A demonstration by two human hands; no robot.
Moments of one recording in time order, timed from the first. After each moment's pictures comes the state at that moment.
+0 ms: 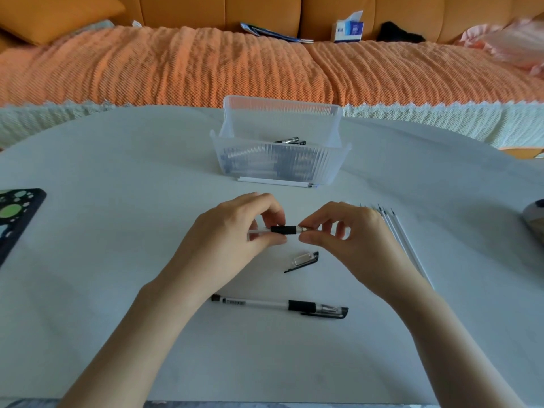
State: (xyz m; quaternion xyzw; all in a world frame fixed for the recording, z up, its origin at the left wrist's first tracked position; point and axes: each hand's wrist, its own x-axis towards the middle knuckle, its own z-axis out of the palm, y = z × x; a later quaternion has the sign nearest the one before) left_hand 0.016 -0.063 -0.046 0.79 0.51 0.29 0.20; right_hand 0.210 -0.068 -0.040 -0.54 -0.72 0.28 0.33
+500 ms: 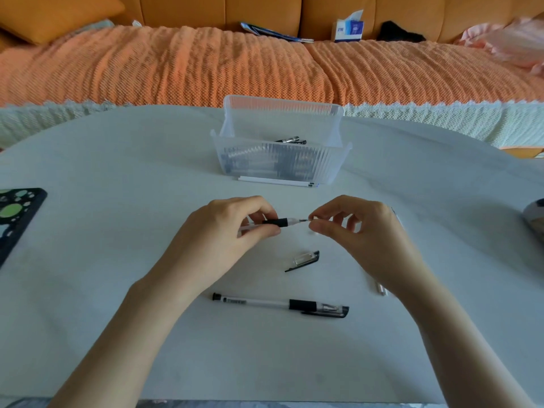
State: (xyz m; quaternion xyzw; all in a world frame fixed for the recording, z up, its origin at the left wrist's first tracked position) left_hand 0.009 -0.061 -0.046 0.76 0.54 0.28 0.23; right_hand 0.217 -0.066 -0.038 -0.57 -0.70 0.27 0.34
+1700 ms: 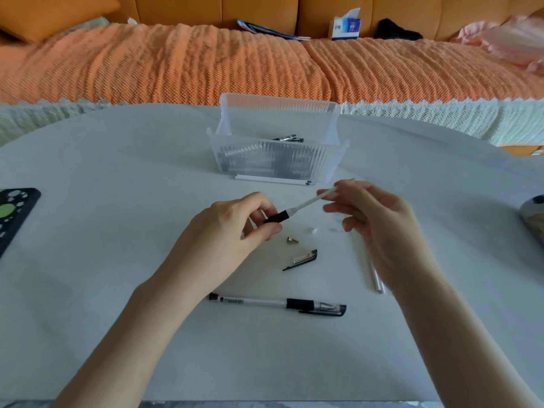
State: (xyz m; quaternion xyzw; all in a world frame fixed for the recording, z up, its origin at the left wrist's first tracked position) left_hand 0.017 -0.064 -0.045 0.75 0.54 0.28 0.25; right_hand 0.215 -0.060 -0.033 -0.52 -0.41 0.51 0.55
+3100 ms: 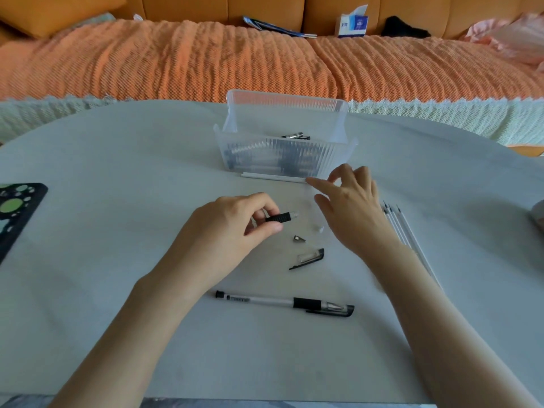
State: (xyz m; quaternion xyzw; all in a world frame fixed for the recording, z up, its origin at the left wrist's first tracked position) left_hand 0.011 -0.062 -0.045 0.76 0.56 0.25 0.21; right_hand 0.209 -0.016 -0.069 -0.62 -0.77 -0.04 0.15
